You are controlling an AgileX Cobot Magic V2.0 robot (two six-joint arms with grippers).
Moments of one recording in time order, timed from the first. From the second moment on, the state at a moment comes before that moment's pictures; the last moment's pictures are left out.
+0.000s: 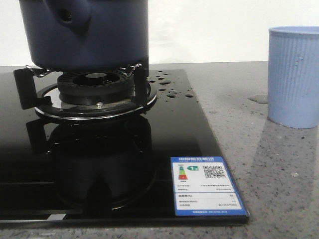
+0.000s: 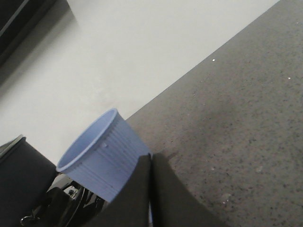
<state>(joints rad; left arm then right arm) -0.09 0.02 -0.01 -0.79 0.08 -0.06 0.05 -0.01 -0.01 0.71 0.07 -0.02</state>
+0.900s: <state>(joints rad) -0.09 0.52 -0.61 -1.06 0.67 0.83 0.05 0.29 -0.38 0.59 0.45 -0.41</state>
